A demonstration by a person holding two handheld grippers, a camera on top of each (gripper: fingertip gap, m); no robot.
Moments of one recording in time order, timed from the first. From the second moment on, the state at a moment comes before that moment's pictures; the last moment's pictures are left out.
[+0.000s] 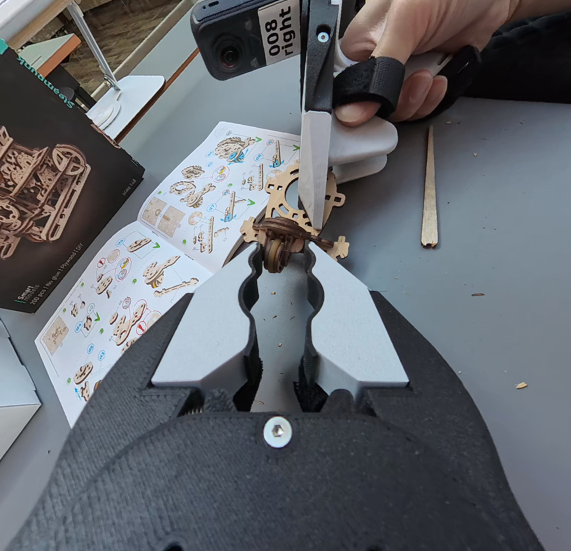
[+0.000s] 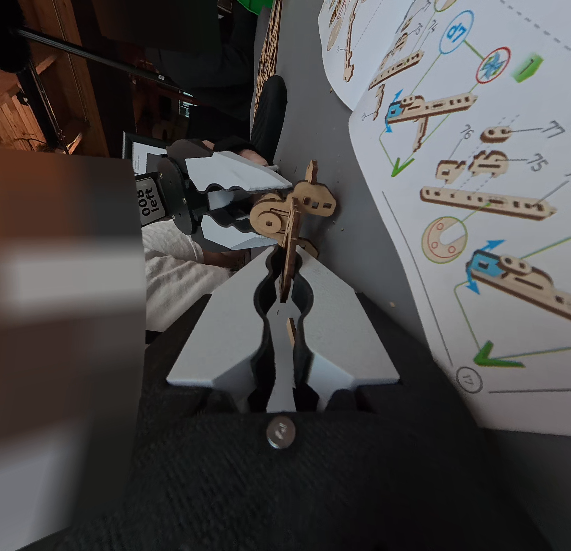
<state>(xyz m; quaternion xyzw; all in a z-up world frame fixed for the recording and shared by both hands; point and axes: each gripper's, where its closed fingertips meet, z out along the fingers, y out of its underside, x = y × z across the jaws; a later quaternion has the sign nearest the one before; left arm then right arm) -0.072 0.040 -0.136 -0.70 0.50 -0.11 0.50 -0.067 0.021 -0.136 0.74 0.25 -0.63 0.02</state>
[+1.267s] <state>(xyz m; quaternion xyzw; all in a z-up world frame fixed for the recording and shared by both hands) -0.075 0.043 -0.134 -0.68 0.52 -0.08 0.52 -0.065 0.039 -0.128 0.74 0.27 -0.61 -0.05</state>
